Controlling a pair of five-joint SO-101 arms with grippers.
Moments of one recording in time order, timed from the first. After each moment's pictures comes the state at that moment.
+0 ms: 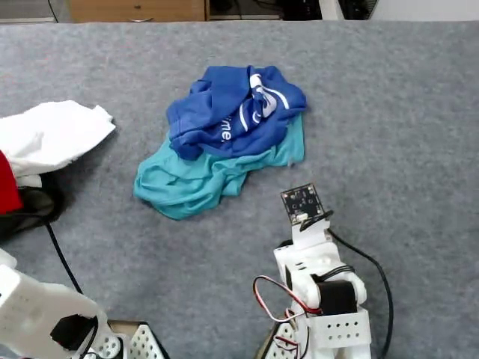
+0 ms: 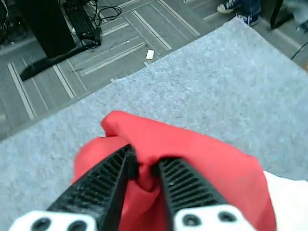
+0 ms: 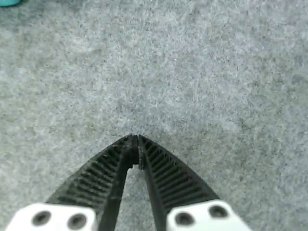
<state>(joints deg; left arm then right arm) -63.2 9.8 -49.6 79.2 -14.3 -9.0 -103.6 96.7 75.2 2.7</state>
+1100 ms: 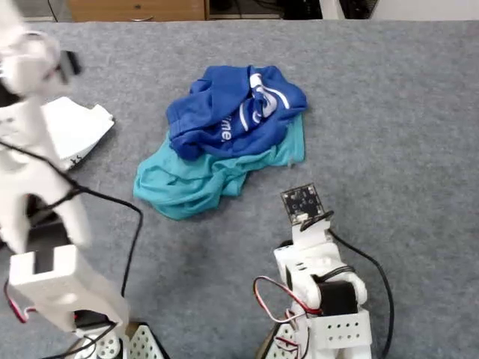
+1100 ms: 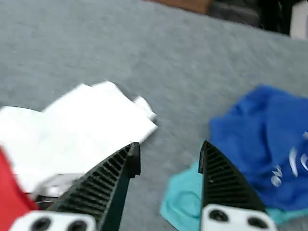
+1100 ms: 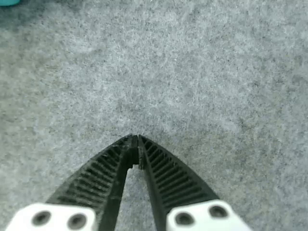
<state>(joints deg) -12.2 10.1 -54.7 100.1 -4.4 -9.0 -103.6 96.7 75.2 2.7</state>
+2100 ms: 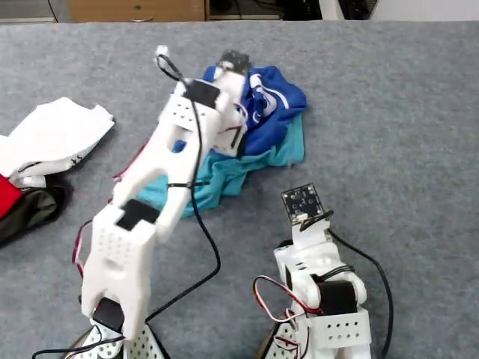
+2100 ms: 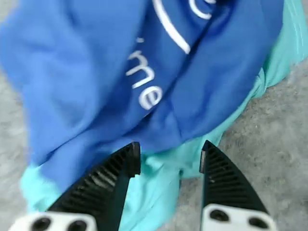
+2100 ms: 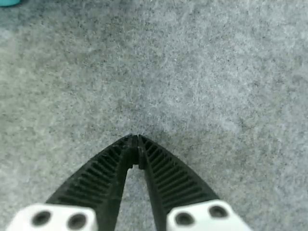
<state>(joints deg) 20.5 32.8 -30.7 80.8 -8.8 -9.0 -103.6 96.7 75.2 2.7</state>
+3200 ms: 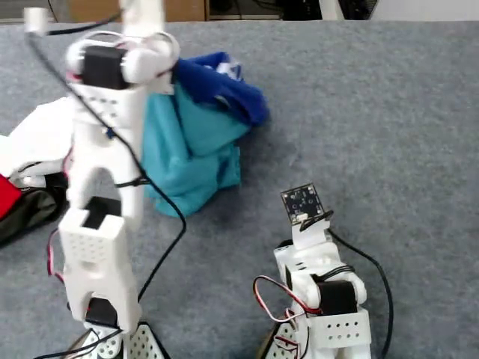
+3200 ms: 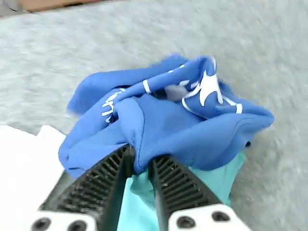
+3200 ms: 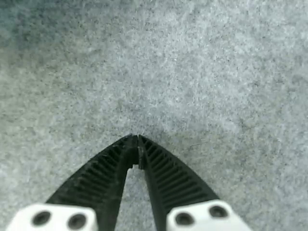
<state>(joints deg) 4.7 26.0 -72.7 100.2 -8.7 -9.0 -103.6 96.7 75.2 2.7</state>
